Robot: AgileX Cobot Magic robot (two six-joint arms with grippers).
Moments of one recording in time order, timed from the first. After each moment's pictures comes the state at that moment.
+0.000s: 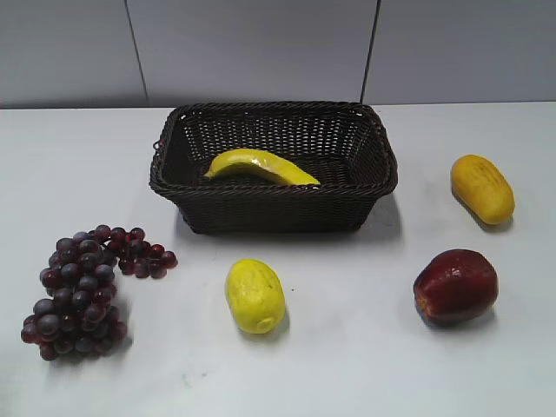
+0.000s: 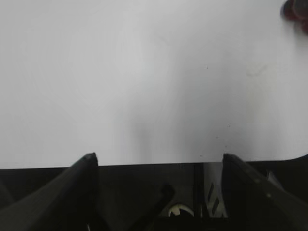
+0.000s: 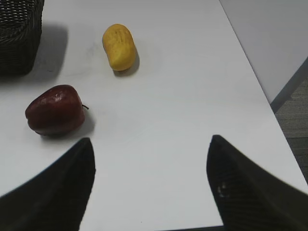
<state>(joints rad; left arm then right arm) 0.01 1.03 -0.56 -0.05 1.06 0.13 0.05 -0.01 -0.50 -0.06 1.04 0.04</state>
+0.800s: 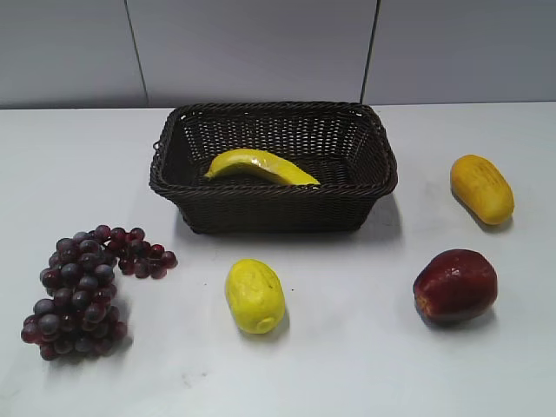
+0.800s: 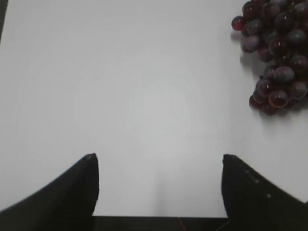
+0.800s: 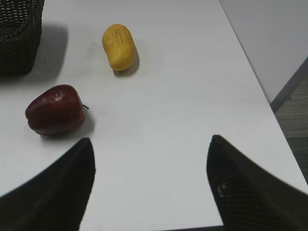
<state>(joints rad) 0.01 0.38 -0.49 -0.05 1.08 0.11 0.05 -0.01 -0.50 -0.06 1.04 0.04</state>
